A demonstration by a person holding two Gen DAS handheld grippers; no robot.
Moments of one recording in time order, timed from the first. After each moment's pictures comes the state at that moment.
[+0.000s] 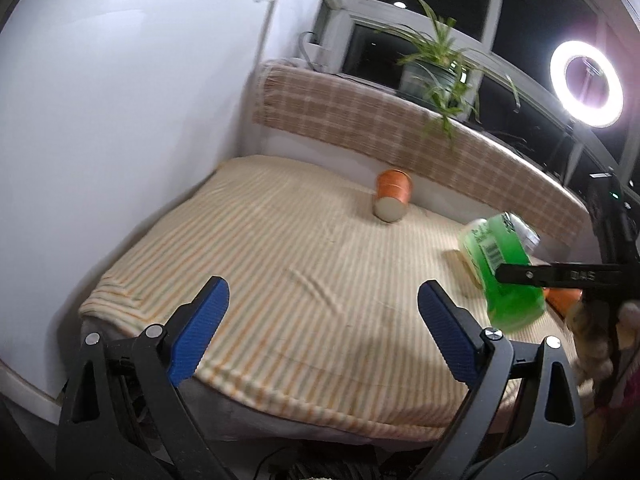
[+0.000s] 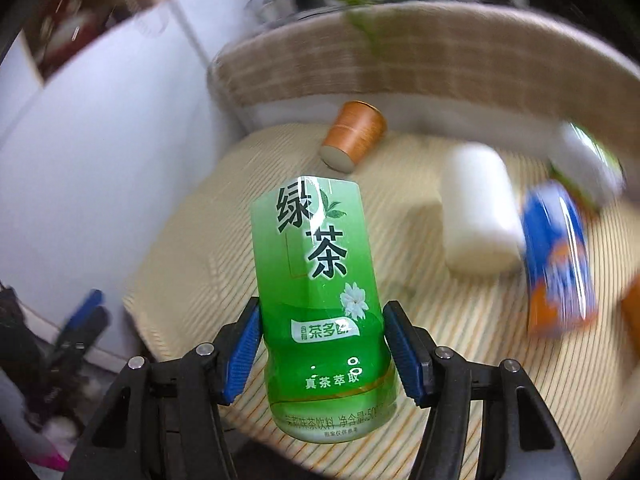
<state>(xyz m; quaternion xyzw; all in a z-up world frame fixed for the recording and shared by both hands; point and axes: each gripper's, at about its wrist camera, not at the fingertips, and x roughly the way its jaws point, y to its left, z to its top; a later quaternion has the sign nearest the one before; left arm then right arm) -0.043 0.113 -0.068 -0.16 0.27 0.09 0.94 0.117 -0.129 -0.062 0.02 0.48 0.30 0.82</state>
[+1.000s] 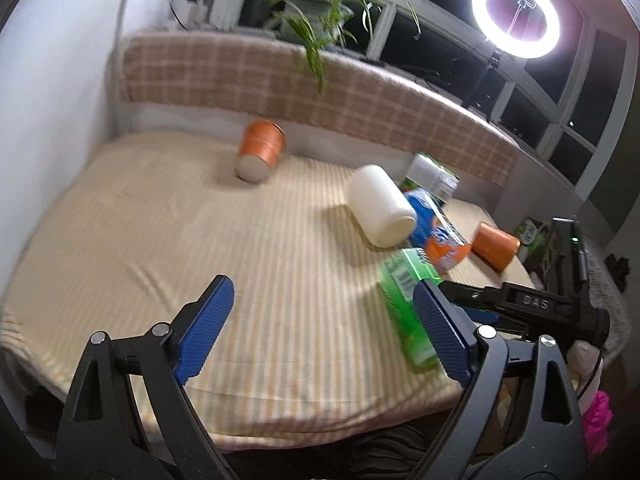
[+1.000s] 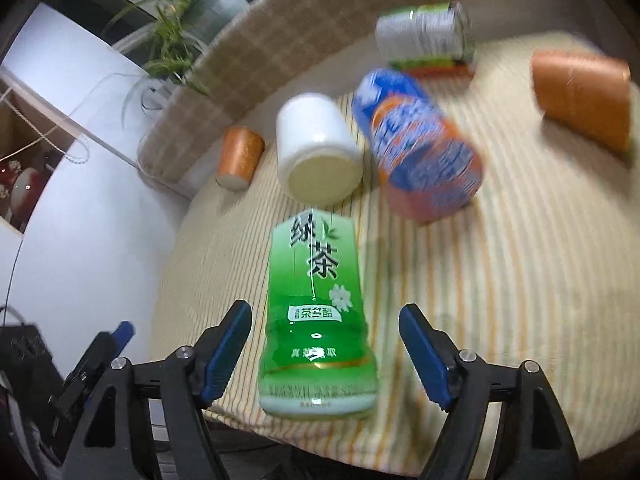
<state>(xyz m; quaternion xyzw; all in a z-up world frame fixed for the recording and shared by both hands) 0.029 0.008 -0.057 -0.14 0.35 -0.07 0.92 0.102 -0.252 -0.112 0.23 0.48 0.21 0.82</state>
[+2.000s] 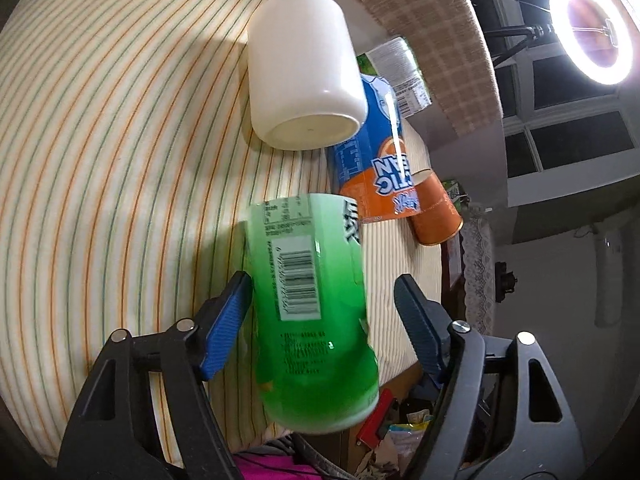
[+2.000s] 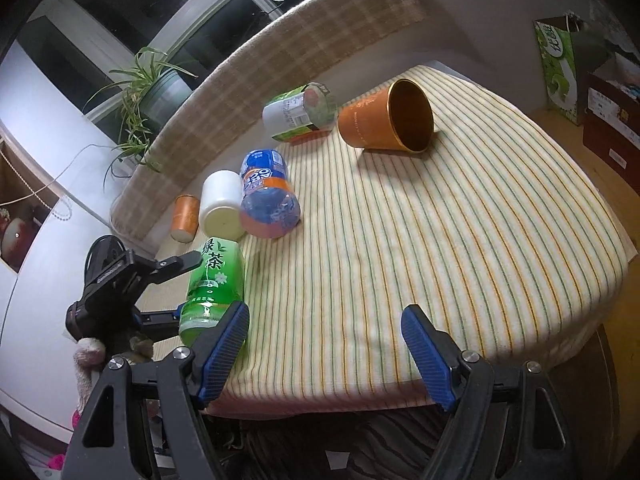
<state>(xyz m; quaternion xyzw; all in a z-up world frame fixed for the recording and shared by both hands) 0.152 -0.063 -0.141 -0.34 0.56 -0.21 0.73 0.017 -0.372 -0.107 0.27 0.42 0.10 0.86</state>
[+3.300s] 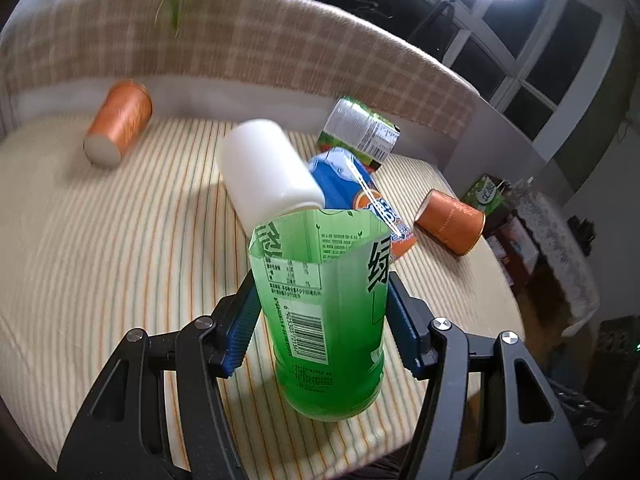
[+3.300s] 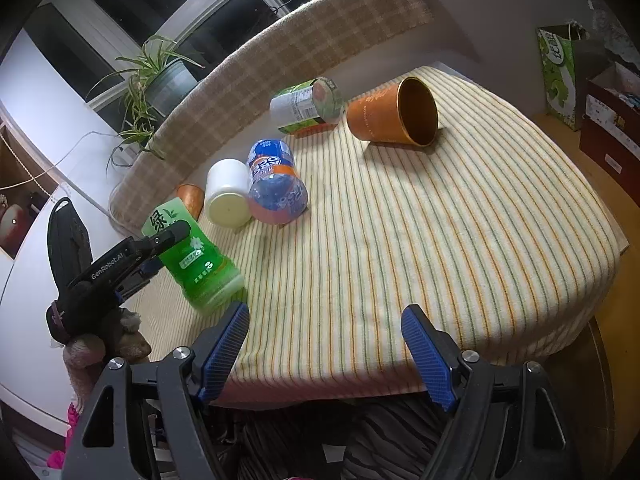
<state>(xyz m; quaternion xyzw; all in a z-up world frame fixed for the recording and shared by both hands) 0.123 -0.084 -0.075 -0.12 0.41 -0.18 0.88 0.003 -0.360 -0.100 0.25 0.43 0.09 0.86</state>
